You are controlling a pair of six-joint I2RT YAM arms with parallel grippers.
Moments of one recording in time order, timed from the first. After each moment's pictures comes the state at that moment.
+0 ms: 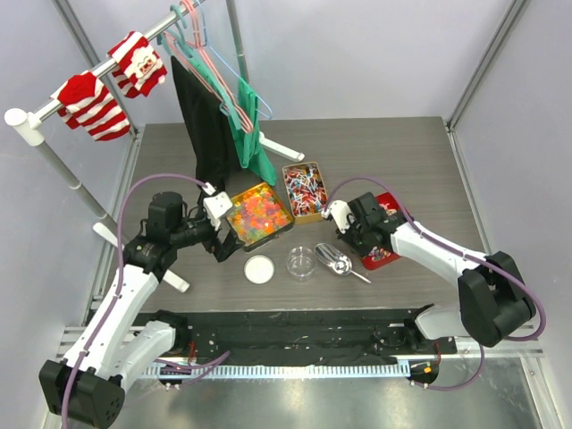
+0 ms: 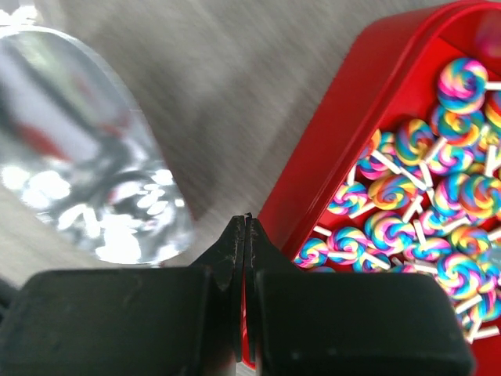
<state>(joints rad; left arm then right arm) -0.27 0.86 0.76 -0.46 0.62 0.43 0.51 1.35 0.78 -0.52 -0.11 -0.36</state>
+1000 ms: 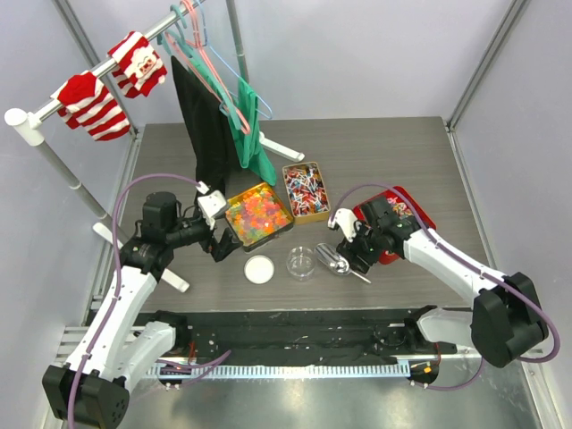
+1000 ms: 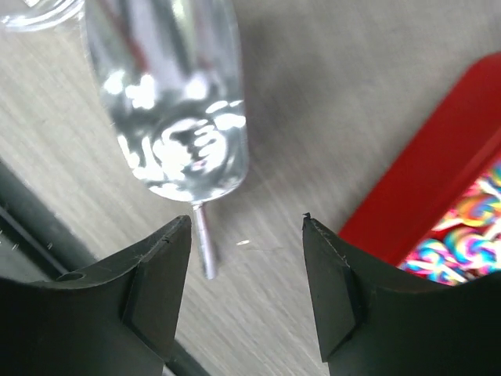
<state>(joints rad) -0.21 0.84 0.76 -0.46 0.71 0.41 0.47 1.22 0.75 -0.63 -0.24 -0.50</state>
